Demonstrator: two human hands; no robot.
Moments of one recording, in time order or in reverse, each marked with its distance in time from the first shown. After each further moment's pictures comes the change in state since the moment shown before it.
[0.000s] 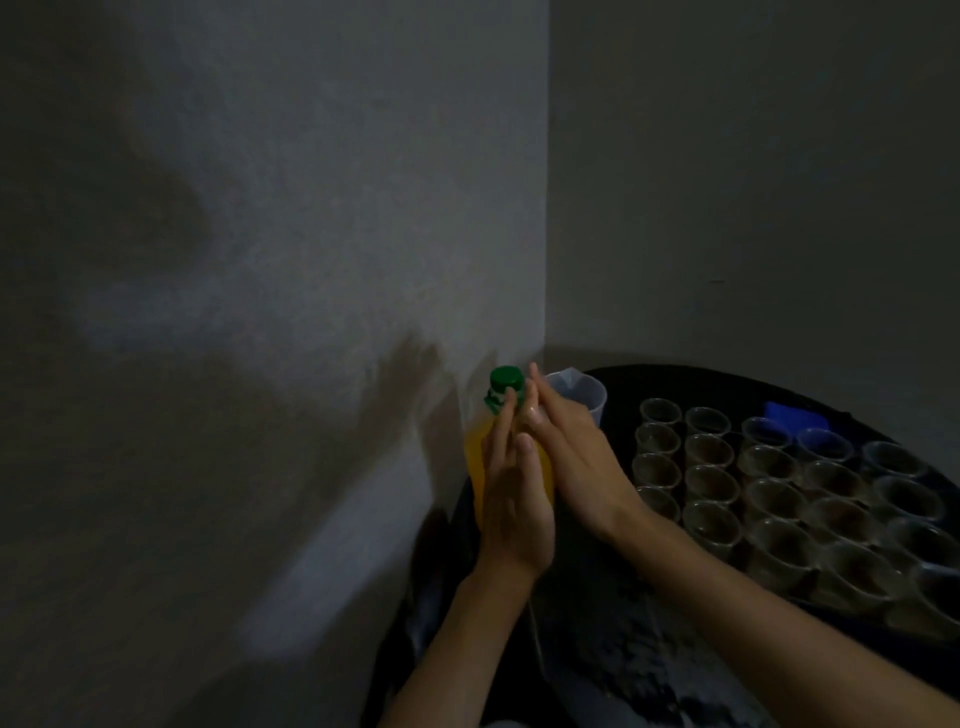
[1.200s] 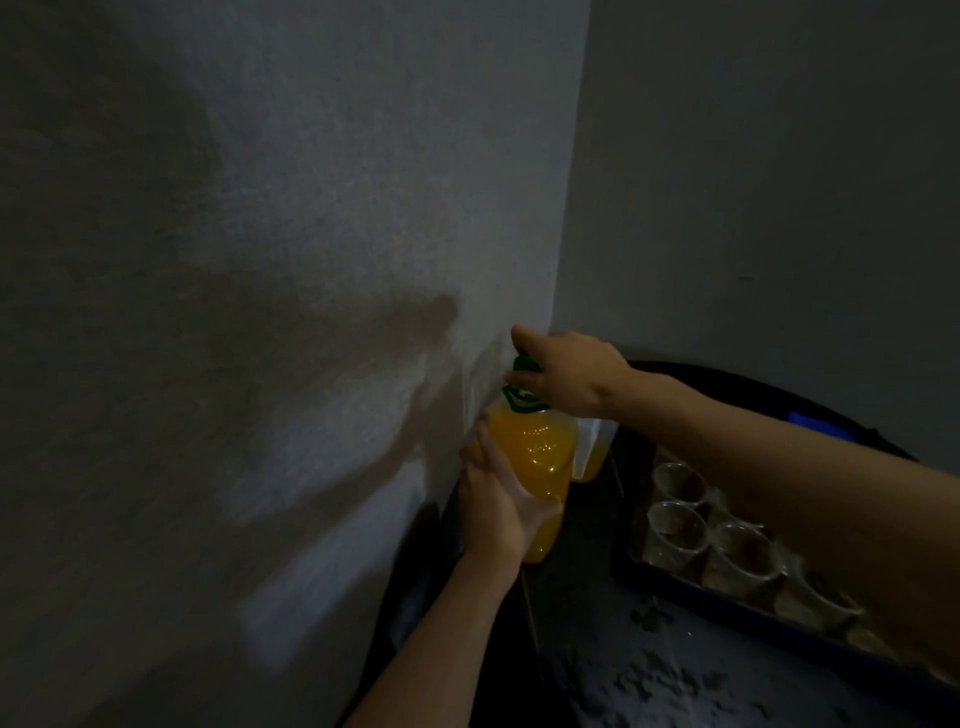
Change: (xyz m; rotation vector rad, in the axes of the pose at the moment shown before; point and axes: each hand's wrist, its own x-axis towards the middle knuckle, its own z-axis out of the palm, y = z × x) left_hand 0.046 -0.120 -0.009 0.689 -0.010 -0.354; right_hand 0.137 0.020 -0.001 -0.767 -0.371 0.040
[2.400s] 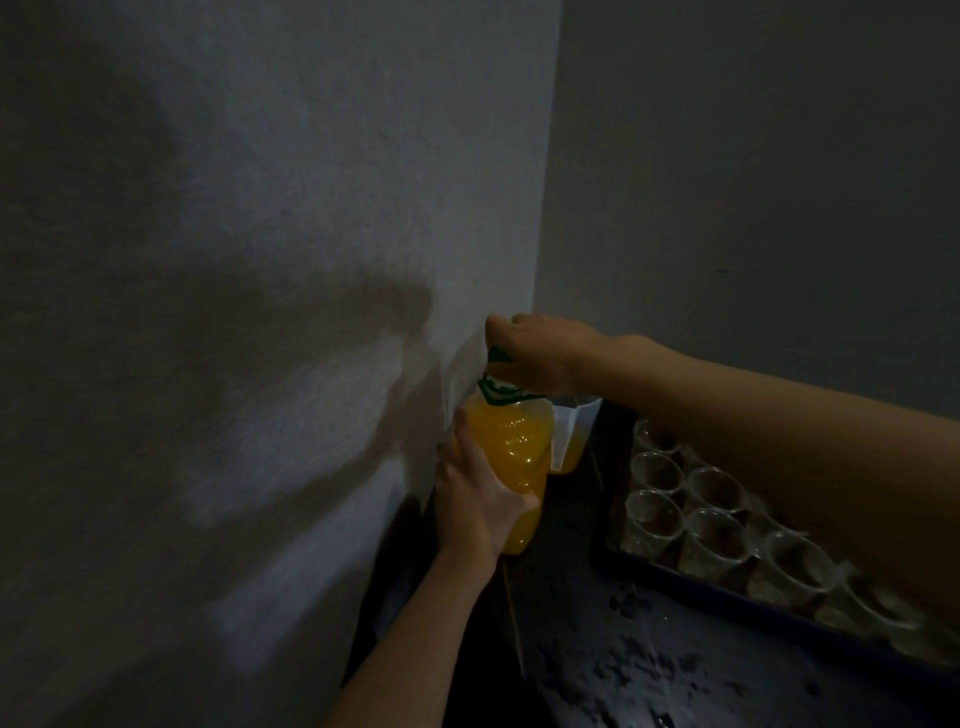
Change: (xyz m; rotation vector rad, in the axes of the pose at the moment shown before) left_hand -0.005 0.001 -0.002 0.050 0.035 0.011; right_hand 0.008 -0.003 -0.017 -0.235 -0.093 -0.069
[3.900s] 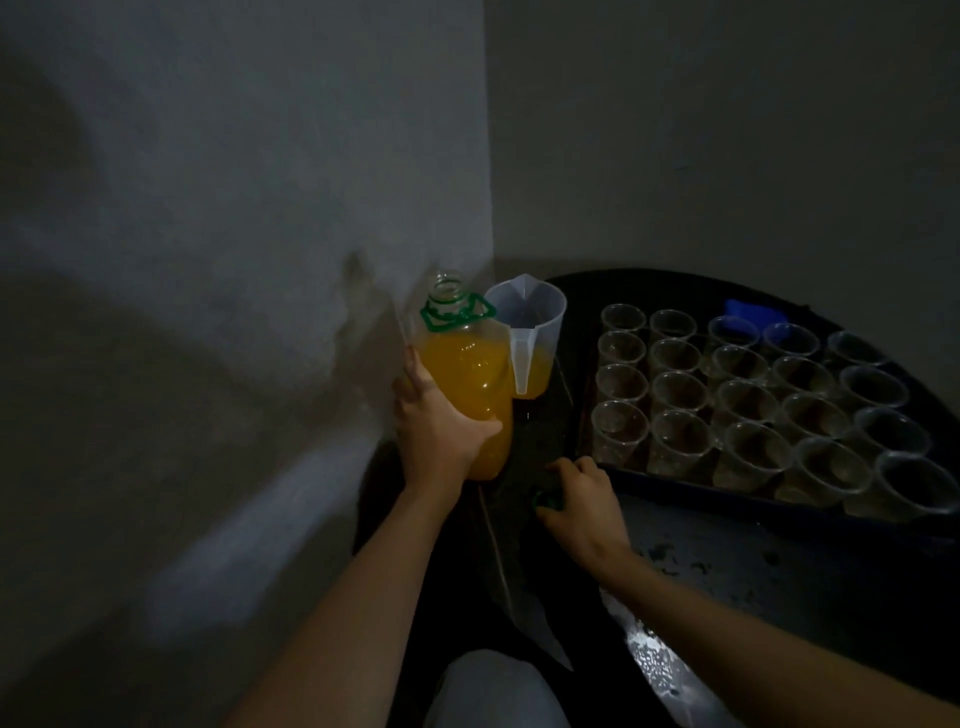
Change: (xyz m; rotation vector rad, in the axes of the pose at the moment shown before) left_hand 0.001 0.001 0.000 -0.066 0.022 -0.029; right_hand -0.140 -0.019 0.261 0.617 0.182 0.609
